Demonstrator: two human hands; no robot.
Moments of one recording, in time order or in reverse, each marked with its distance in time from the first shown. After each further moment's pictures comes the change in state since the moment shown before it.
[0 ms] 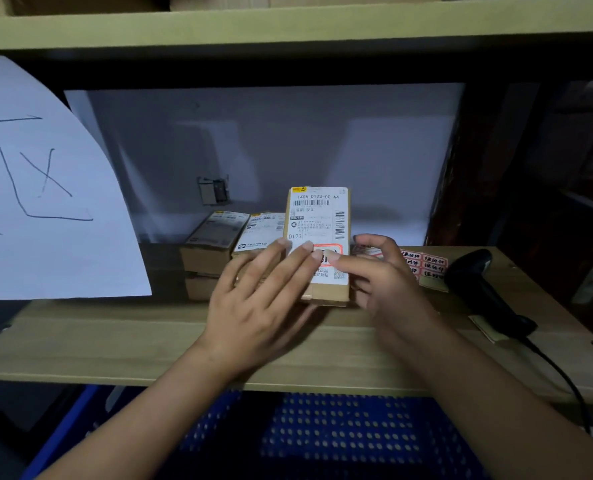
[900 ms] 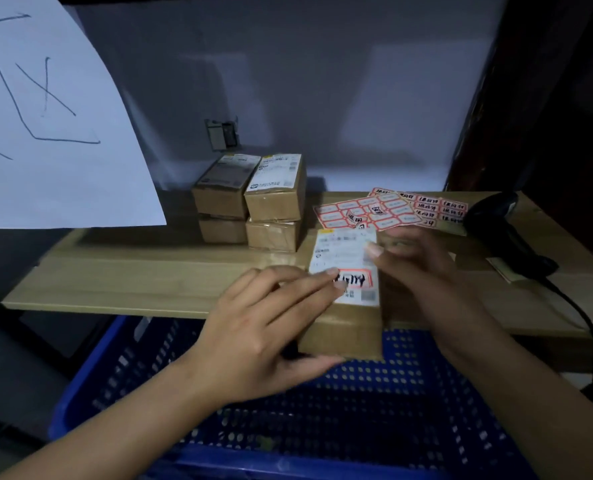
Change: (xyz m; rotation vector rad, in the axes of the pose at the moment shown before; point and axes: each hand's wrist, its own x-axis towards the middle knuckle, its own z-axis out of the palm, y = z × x) left_hand -0.037 0.035 -0.083 -0.461 -0.285 -0.039; right_hand -0.064 0.035 -0.043 -0.293 0.029 -0.056
